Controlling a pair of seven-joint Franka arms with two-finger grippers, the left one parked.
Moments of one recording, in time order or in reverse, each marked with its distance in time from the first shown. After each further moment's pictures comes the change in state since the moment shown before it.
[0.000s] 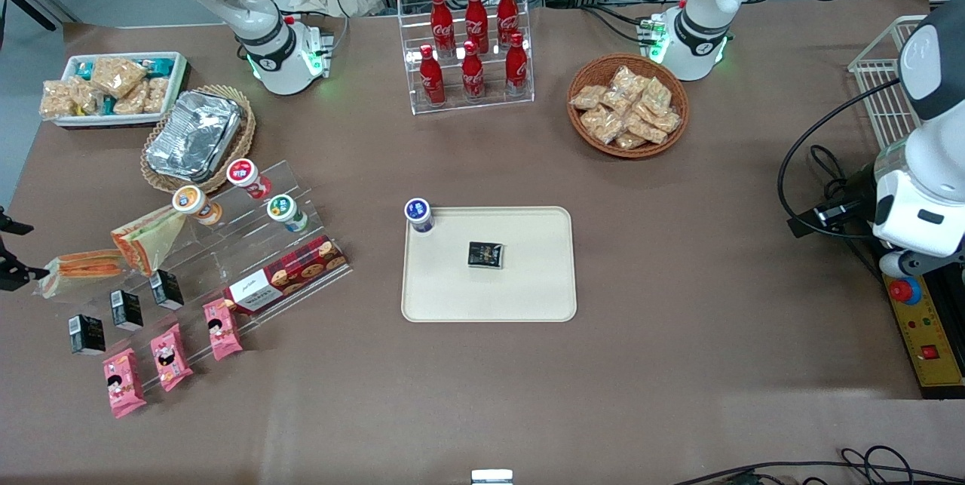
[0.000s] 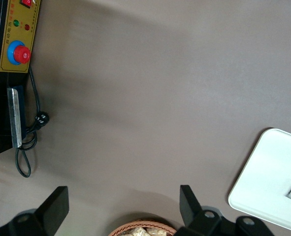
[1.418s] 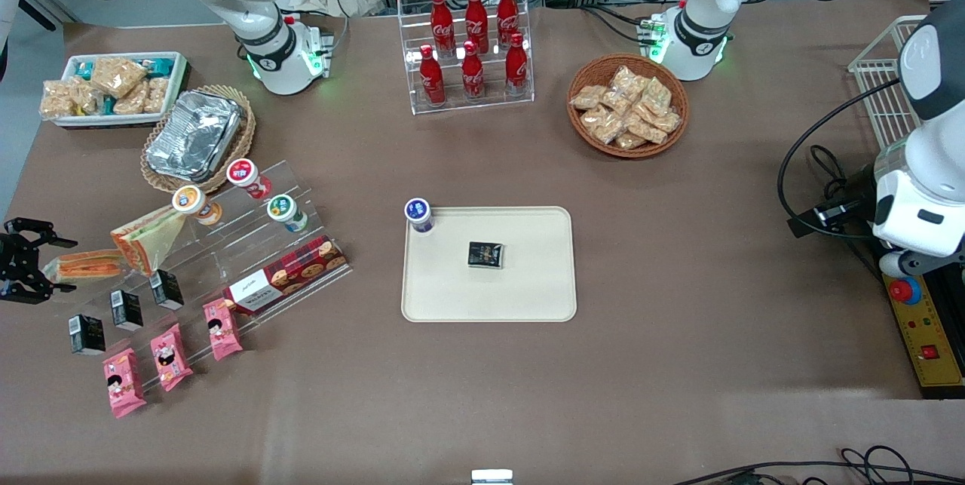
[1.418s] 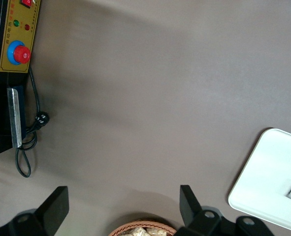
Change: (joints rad) arm -0.103 0.128 0.007 -0.040 0.203 0.070 0.089
